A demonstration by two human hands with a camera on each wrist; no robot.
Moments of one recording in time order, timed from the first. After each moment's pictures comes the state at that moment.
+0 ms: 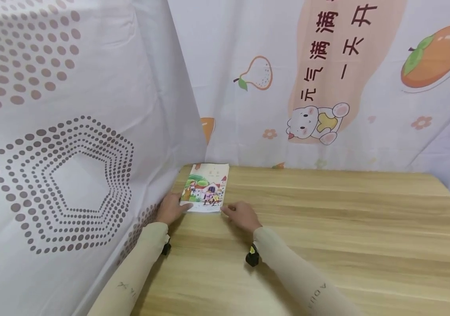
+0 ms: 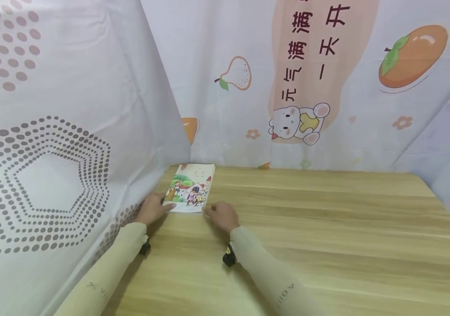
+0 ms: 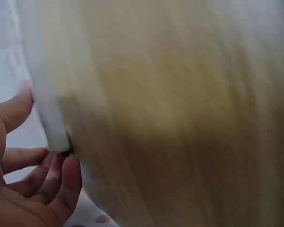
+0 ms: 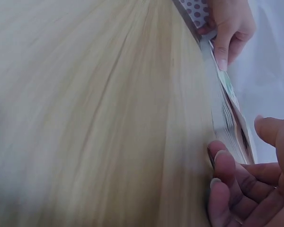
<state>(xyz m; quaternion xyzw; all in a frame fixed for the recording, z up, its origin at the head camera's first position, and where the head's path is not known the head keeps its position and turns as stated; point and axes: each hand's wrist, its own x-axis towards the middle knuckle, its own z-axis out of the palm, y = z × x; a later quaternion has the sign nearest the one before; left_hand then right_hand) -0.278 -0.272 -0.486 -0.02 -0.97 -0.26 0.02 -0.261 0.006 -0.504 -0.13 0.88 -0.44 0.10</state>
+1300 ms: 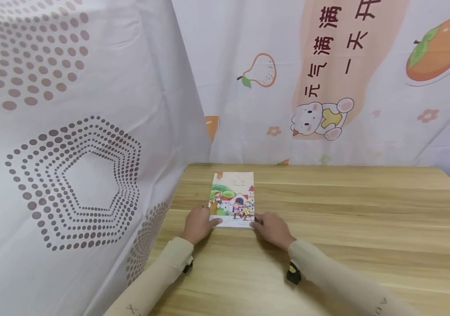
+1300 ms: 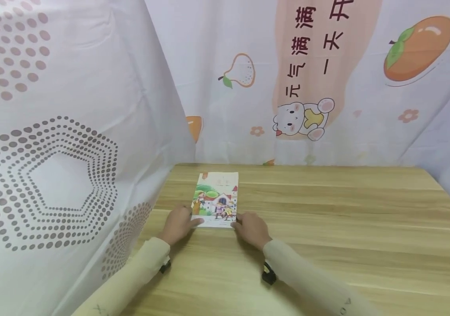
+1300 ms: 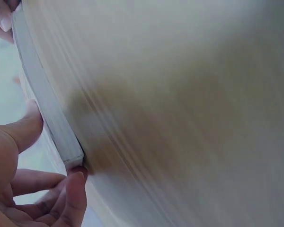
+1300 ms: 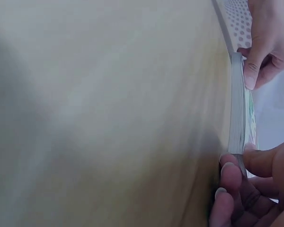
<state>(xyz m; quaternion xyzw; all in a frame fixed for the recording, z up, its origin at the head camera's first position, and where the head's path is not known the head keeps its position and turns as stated) -0.219 -0.196 -0.488 -0.11 -0.98 -0.14 0.05 -0.212 0.066 -0.502 -0.16 0.93 -0.34 0.06</state>
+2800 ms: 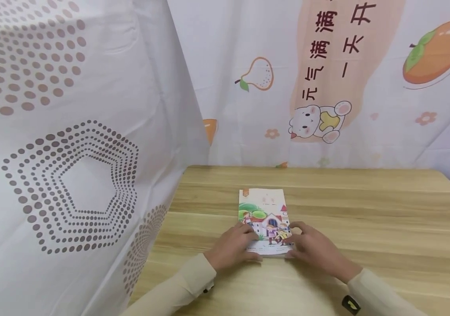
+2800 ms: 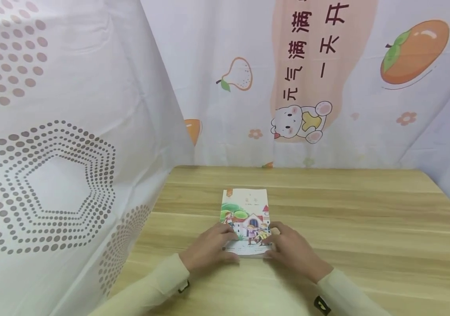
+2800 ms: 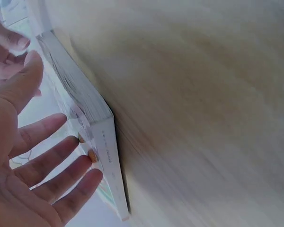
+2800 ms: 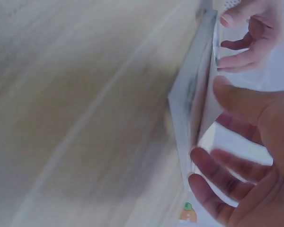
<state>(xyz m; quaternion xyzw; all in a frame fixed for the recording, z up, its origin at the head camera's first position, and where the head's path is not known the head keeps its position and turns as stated) -0.167 -0.105 -0.477 -0.37 -0.92 -0.12 0.03 -0.156 0.179 -0.475 -0.33 0.92 -0.20 -0.08</state>
